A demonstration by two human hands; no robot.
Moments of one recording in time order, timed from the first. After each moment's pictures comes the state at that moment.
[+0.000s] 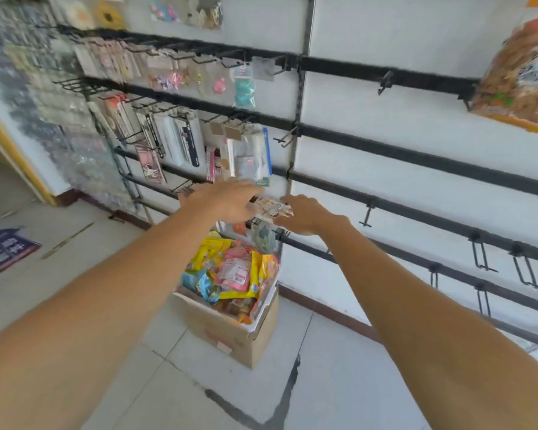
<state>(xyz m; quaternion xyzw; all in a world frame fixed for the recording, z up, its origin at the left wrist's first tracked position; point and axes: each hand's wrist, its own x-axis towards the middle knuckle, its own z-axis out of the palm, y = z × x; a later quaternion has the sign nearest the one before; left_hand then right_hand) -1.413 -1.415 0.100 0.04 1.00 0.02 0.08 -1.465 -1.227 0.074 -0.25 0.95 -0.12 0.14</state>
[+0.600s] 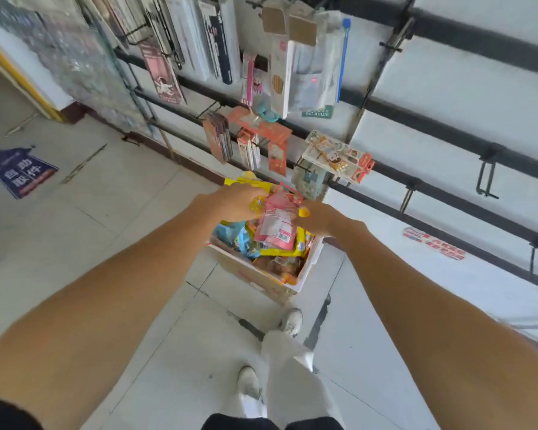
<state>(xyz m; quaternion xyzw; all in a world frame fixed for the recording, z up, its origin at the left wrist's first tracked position) -1.445 -1.570 -0.081 0.01 0.97 0.13 0.23 -1.502 -1.361 -0.103 -0.19 0.91 -0.16 0.34</state>
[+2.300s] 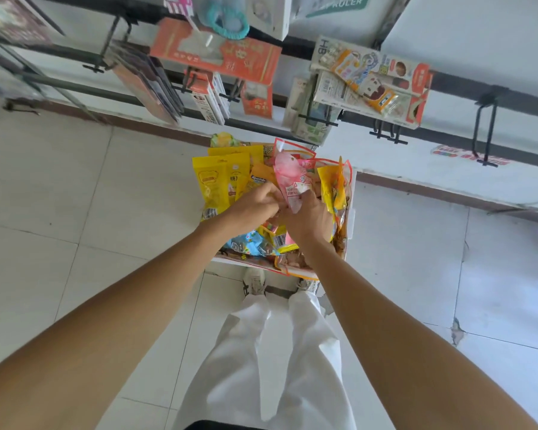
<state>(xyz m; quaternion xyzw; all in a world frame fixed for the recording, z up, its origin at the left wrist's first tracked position) -1.550 -1.617 -0.274 -0.07 0.77 0.50 0.39 -1.532 -1.483 -0.296 0.18 0.93 -0.23 0.22</state>
